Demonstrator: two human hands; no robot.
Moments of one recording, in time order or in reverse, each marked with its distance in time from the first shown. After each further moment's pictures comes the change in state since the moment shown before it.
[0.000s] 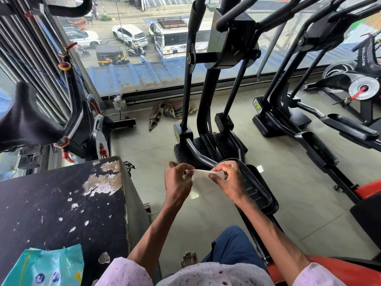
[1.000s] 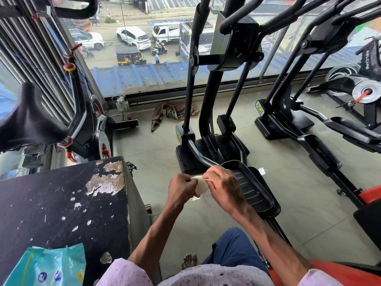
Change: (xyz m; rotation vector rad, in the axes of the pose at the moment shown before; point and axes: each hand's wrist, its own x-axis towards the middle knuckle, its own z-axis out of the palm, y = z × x) left_hand -0.007 -0.002 -0.003 -0.120 -0.295 -0.276; right_hand -0.014 -0.022 0.014 -0.537 0.076 -0.610
